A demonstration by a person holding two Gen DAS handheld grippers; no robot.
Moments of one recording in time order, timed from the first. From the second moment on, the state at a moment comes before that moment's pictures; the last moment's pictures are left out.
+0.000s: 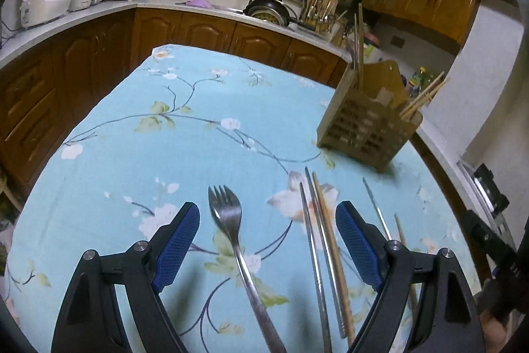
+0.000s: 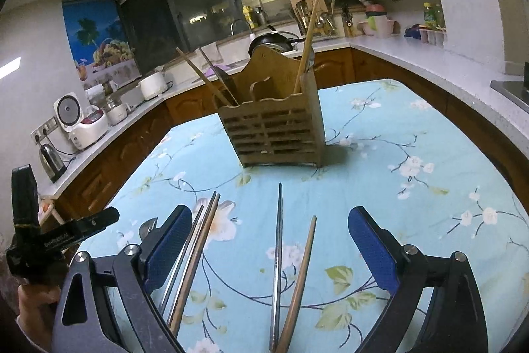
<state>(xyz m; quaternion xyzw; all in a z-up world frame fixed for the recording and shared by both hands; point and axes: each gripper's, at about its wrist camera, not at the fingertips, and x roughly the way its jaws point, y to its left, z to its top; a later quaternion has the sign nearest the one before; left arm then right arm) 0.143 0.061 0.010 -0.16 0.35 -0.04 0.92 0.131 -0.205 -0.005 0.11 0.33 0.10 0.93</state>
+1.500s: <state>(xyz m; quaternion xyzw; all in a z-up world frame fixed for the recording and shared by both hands) 0.281 -0.010 -0.035 -0.04 0.49 -0.08 0.87 0.263 -0.175 -0.075 0.04 0.49 0.11 0.86</state>
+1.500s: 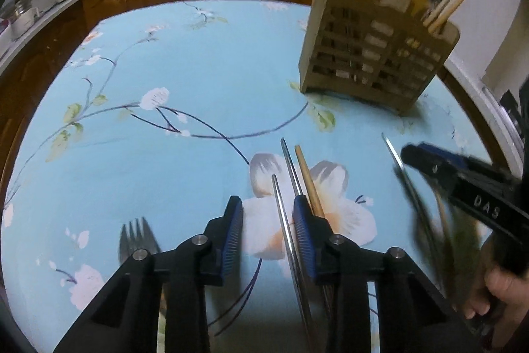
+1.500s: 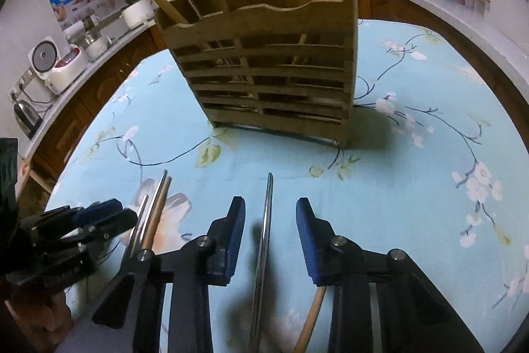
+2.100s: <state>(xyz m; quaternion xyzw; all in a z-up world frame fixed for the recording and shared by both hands) 0.285 -0.016 -0.038 -0.02 0.48 -0.10 0.87 0.260 -0.172 -0.073 0.02 0.49 0.12 0.87</state>
